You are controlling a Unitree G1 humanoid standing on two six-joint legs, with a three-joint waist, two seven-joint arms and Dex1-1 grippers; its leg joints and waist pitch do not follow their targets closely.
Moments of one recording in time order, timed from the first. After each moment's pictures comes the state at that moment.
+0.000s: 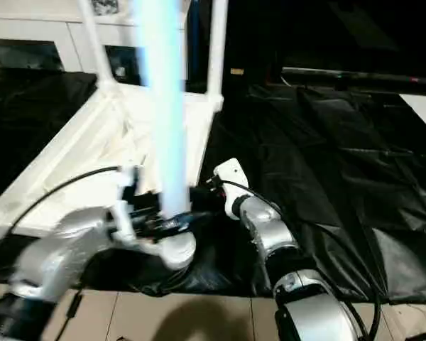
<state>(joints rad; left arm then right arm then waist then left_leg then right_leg) -0.30 0.28 -0.22 0.03 -0.48 0.30 -0.97 -0.63 -0.10 0.11 0.91 0.01 -0.03 0.45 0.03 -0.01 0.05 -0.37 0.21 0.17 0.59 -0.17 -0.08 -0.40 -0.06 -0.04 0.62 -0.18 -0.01</state>
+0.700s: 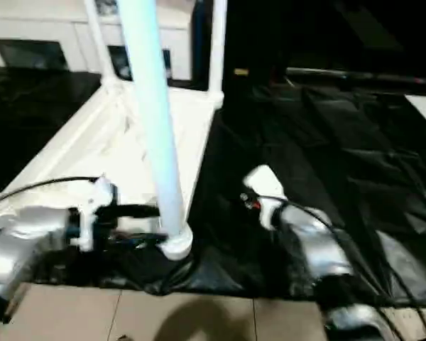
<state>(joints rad) -0.31 0.59 -0.24 0.15 -0.32 0.22 -1.17 -0.37 -0.35 0.12 0.47 0.07 0.00 0.78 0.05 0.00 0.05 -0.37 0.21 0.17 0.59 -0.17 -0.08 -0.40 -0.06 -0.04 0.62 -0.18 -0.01</state>
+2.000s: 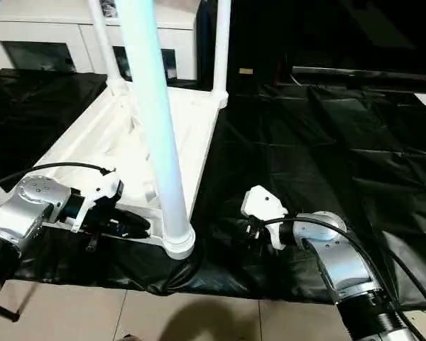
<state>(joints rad) -0.59 0.58 -0.34 0.62 -0.12 0.06 -1.43 -0.27 -0.49 0.21 0.17 0.09 0.11 1.01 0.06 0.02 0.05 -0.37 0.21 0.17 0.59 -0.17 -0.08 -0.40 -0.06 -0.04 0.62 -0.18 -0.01</state>
